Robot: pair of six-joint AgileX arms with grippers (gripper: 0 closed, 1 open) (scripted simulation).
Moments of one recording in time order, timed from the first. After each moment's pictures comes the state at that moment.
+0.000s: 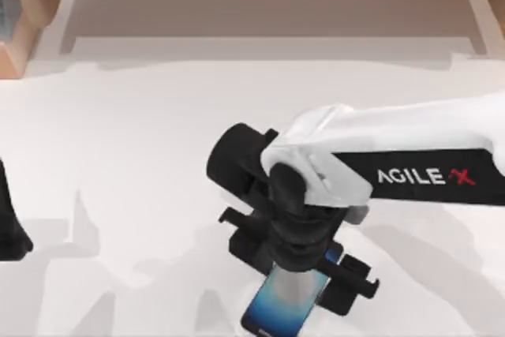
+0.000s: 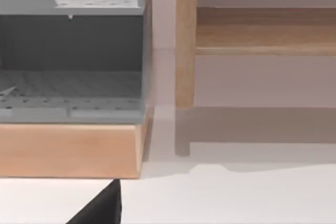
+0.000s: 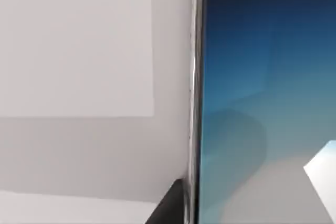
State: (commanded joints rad) left arm 0.00 0.00 0.00 0.00 0.00 0.00; right arm 0.89 2.05 1.33 -0.84 0.00 1.46
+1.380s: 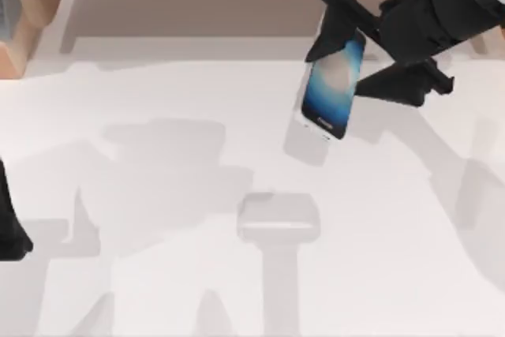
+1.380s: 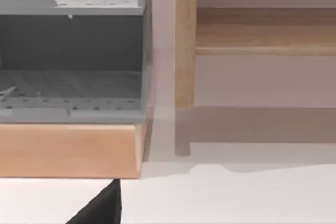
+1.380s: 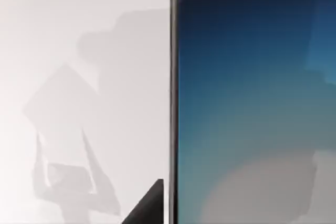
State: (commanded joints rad) left arm 0.00 0.00 0.00 0.00 0.00 0.00; right arm 0.38 1.82 1.49 -0.70 -0.43 0.76
